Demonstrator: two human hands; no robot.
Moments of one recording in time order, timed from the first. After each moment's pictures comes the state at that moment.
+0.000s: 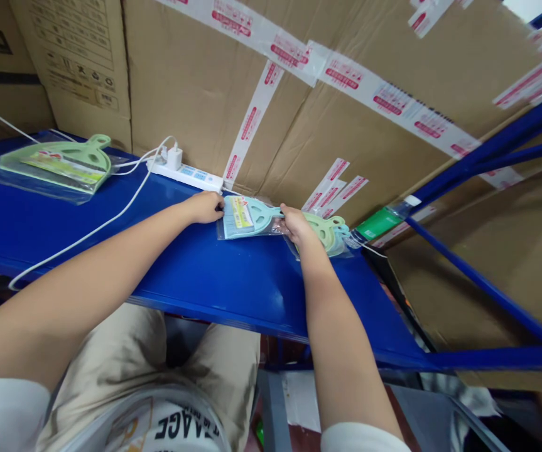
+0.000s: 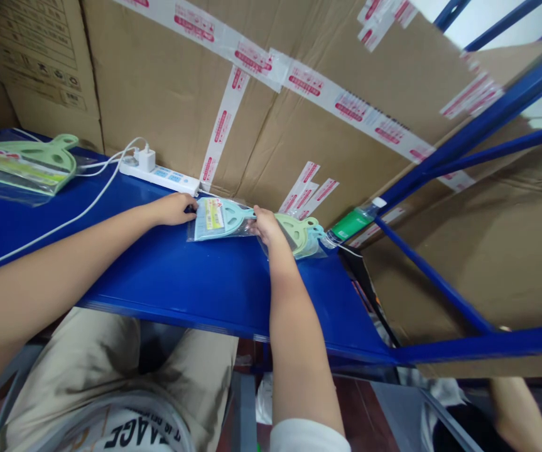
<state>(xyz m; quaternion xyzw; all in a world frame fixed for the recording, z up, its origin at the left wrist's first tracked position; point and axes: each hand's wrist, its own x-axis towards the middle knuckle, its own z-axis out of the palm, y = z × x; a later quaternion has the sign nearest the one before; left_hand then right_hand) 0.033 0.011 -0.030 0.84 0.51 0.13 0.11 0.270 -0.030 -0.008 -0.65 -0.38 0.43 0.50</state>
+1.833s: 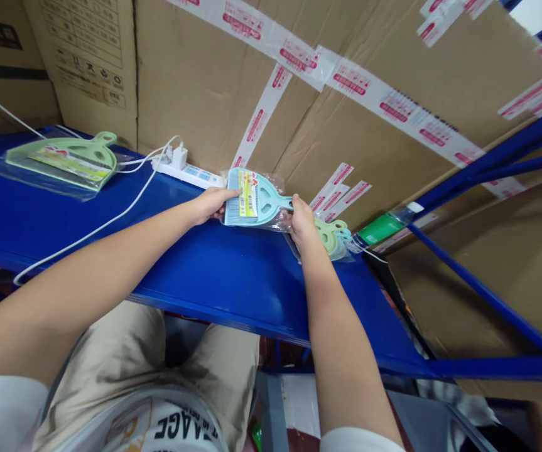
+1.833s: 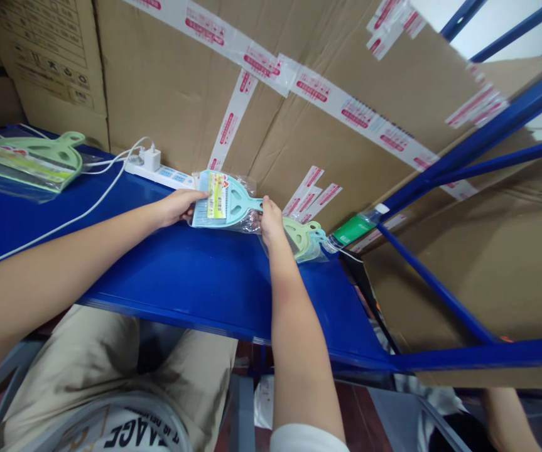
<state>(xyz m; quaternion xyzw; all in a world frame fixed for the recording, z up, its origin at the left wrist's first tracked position) 0.051 -0.004 -0.020 0.56 0.46 0.40 0.56 0.263 -0.026 -0.002 -0.59 -0.38 0.38 0.60</state>
